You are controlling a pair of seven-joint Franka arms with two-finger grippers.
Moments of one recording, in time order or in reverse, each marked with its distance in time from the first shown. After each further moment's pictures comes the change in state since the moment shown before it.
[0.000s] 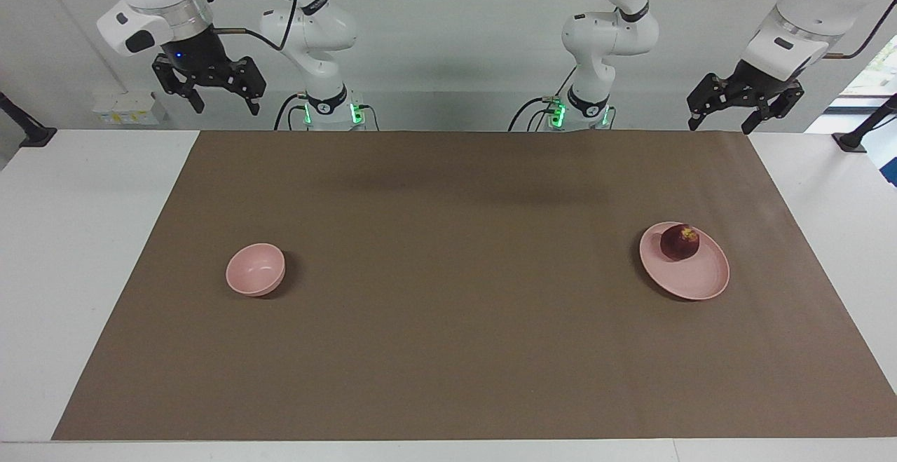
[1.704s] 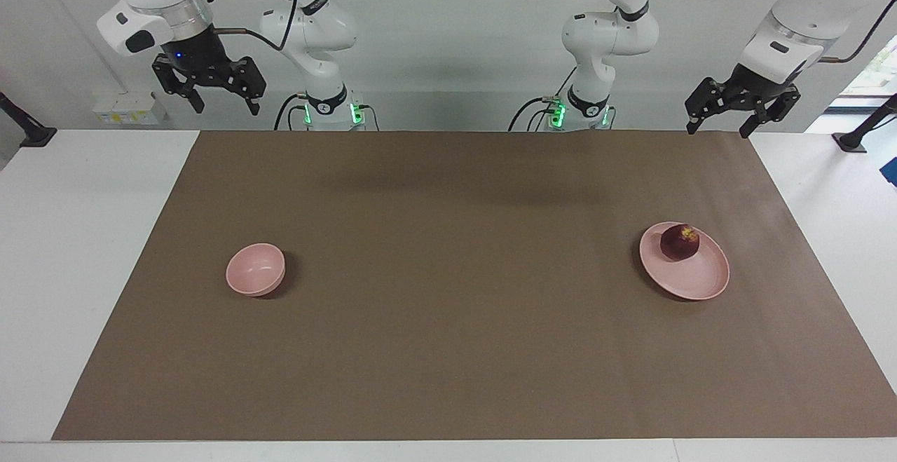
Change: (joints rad) left arm 0.000 -0.027 0.000 -0.060 0.001 0.071 0.000; right arm 0.000 0.000 0.000 0.000 0.000 0.000 0.000
